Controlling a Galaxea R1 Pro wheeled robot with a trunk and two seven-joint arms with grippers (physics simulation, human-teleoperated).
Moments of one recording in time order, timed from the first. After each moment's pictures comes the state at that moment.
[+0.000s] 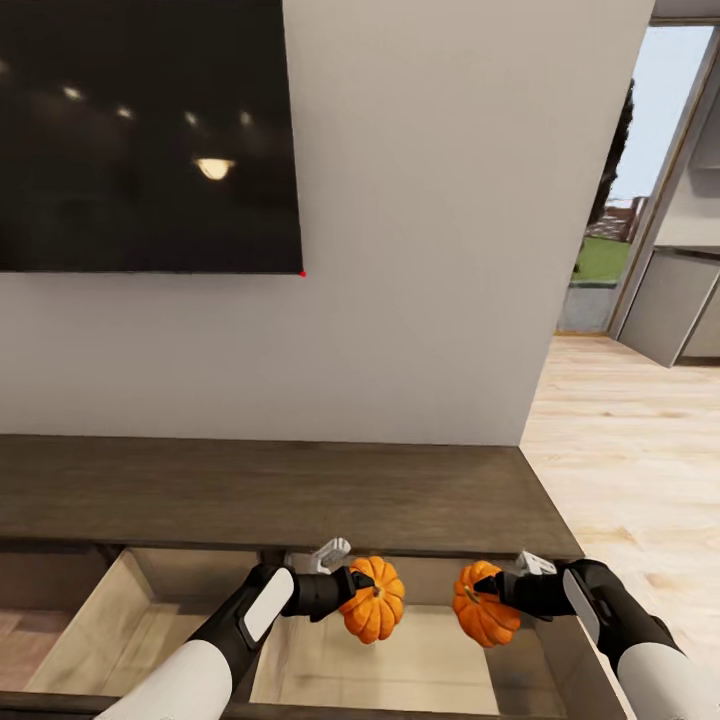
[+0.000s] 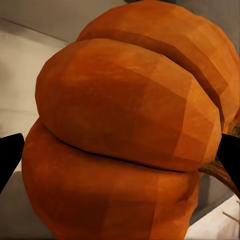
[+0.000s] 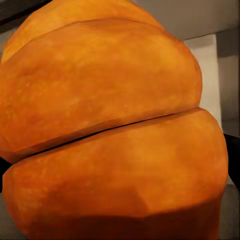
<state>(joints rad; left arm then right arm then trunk) -0.63 -0.14 -0.20 -0.51 0.72 0.66 -0.13 -0.61 -0.19 -0.19 -0.56 -0.08 0.79 0.48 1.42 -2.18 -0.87</state>
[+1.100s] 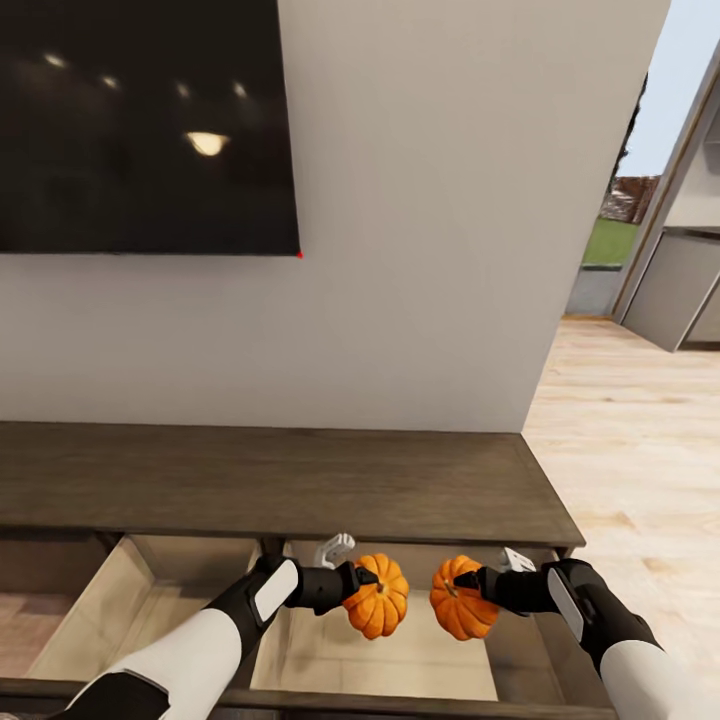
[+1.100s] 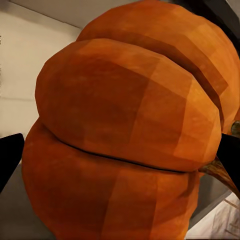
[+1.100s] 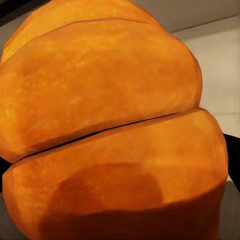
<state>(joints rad) -0.75 -0.15 -0.25 -0.29 0.71 0.60 -0.25 -0.62 -0.14 -0.19 -0.56 -0.08 0.79 0.55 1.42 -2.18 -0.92</state>
